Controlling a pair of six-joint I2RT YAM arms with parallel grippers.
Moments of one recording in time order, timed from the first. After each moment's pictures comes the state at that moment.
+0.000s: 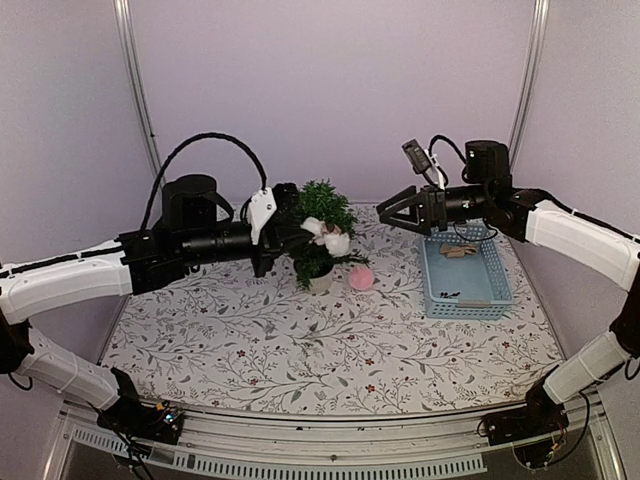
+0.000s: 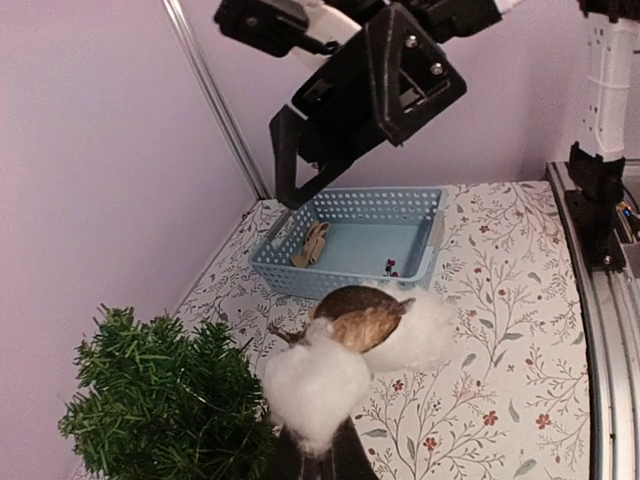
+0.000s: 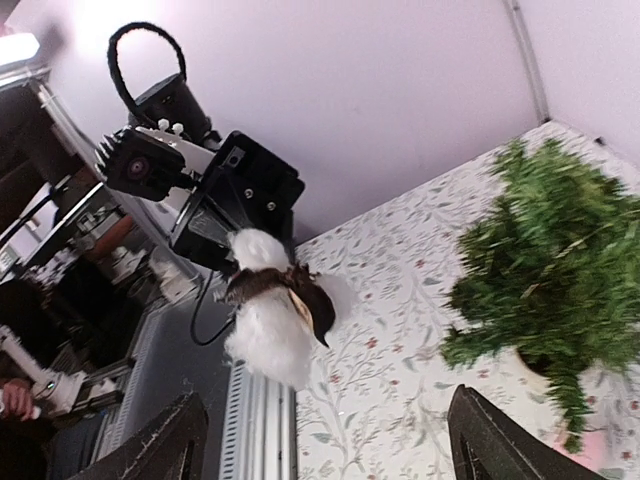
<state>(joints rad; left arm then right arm) -0.89 1.28 0.99 0.09 0.25 0.42 0.53 1.48 1.22 -0.08 -1.08 0.20</state>
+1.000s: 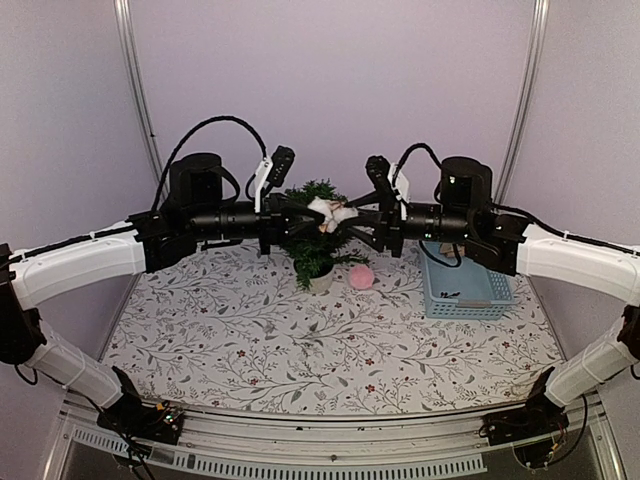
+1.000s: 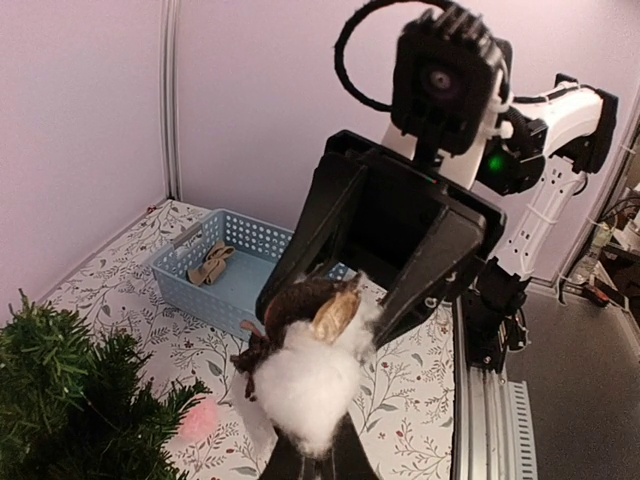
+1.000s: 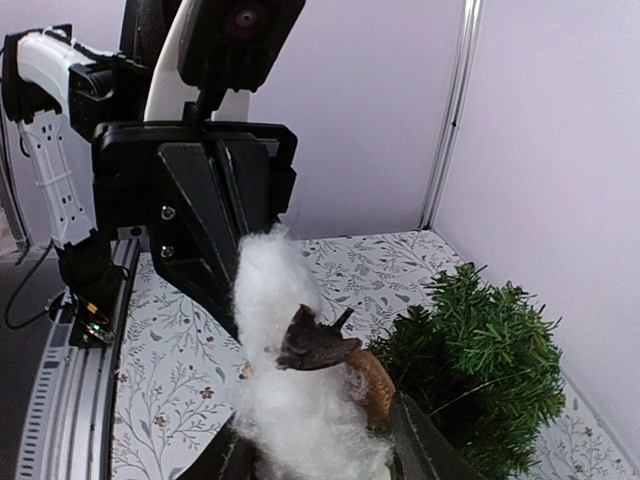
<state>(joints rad) -0.78 1.38 1.12 0.12 0.53 -0.06 0.80 1.41 1.11 0.17 -0.46 -0.18</state>
